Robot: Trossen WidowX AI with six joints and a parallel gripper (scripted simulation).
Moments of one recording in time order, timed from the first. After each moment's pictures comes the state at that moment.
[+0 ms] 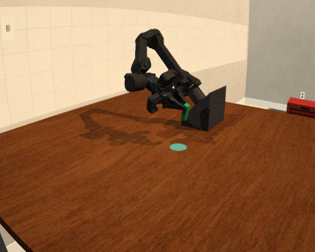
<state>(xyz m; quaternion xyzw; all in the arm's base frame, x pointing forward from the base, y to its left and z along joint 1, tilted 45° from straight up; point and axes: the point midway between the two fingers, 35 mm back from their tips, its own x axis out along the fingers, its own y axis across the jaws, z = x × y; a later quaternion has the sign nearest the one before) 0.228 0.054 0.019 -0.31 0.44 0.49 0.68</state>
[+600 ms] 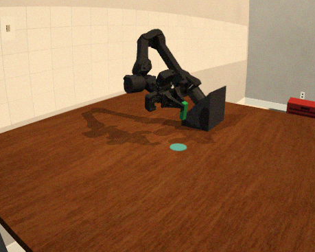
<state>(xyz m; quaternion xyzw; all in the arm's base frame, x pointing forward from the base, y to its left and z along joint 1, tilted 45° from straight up) 0.230 0.052 0.025 -0.31 0.38 0.50 0.71</state>
